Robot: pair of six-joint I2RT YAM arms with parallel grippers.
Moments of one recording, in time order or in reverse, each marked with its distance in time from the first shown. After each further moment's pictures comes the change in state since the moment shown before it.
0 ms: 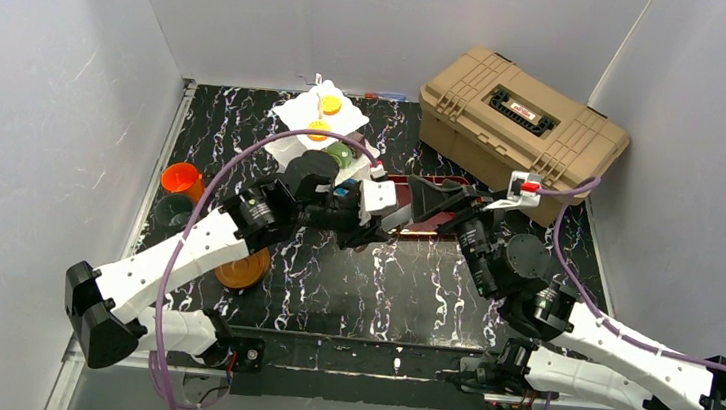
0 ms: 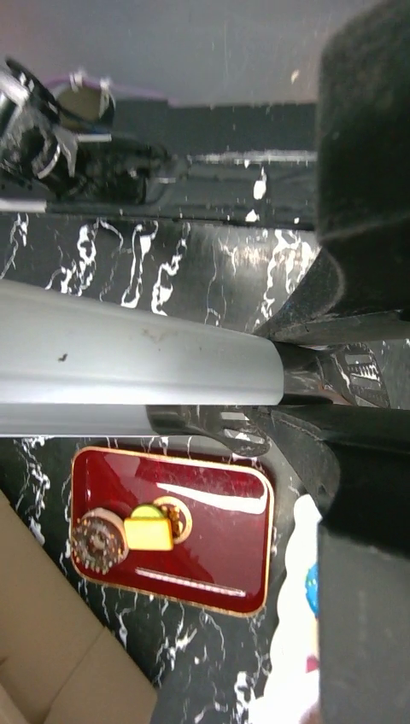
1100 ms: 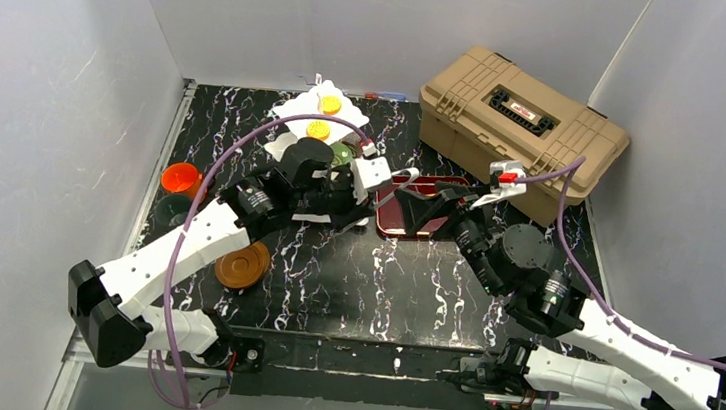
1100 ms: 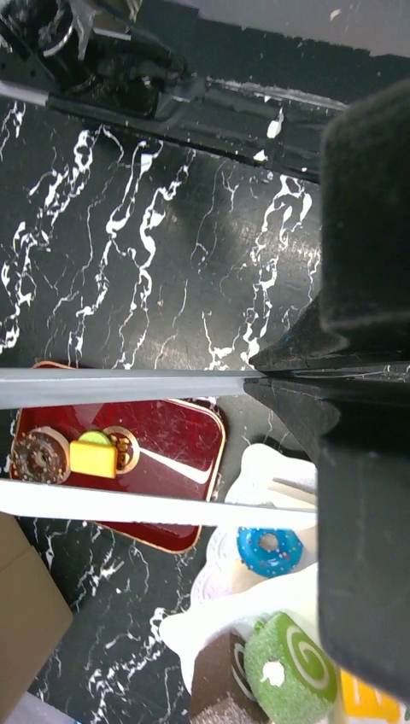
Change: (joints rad) left arm 0.082 0.032 0.044 -0.047 -0.096 -0.052; right arm -0.006 0.029 0.103 -0.188 -0.166 -0.112
